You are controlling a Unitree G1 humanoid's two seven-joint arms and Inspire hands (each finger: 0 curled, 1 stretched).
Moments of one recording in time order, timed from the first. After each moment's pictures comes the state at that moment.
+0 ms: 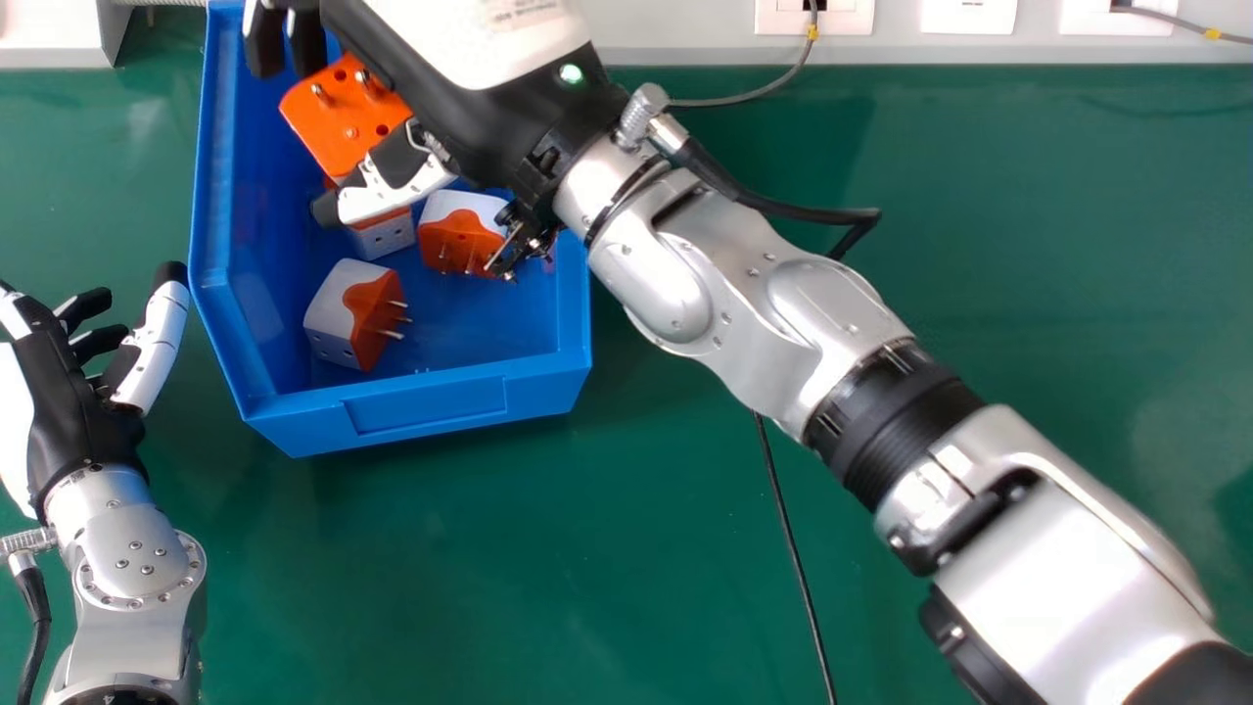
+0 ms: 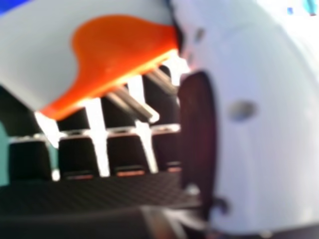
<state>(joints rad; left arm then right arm) -0.40 0.39 0.21 0.95 0.06 -0.28 0.42 -1.11 0.06 0.56 0.99 -0.84 -0.35 -0.39</state>
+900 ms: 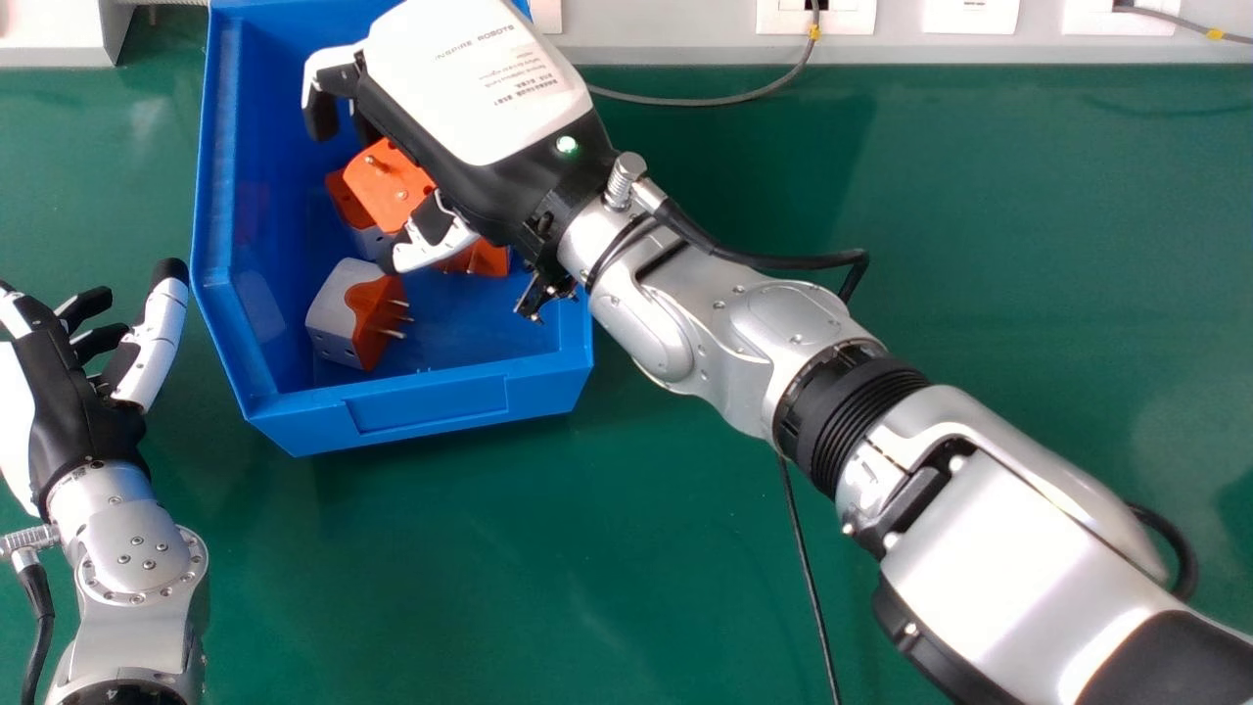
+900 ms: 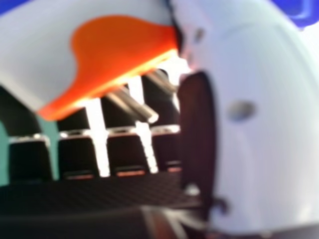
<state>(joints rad) -0.42 0.39 0.22 0.97 0.06 -0.28 0.42 -1.17 0.12 0.65 1.27 -0.90 -0.29 -0.58</state>
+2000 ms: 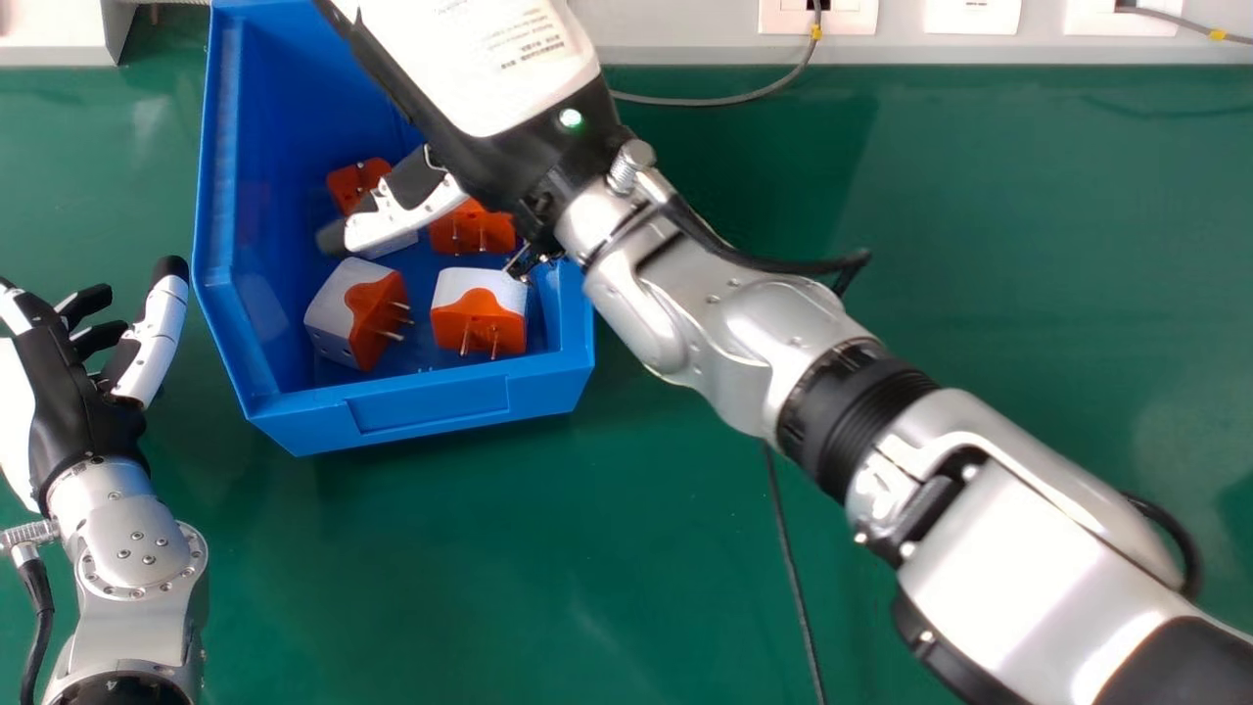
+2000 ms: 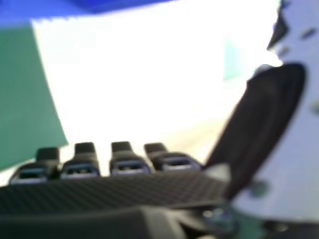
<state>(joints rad) -0.43 0.39 0.22 1.00 0.06 -0.29 0.42 -1.12 0.06 0.68 1.11 -0.88 -0.30 -0.78</state>
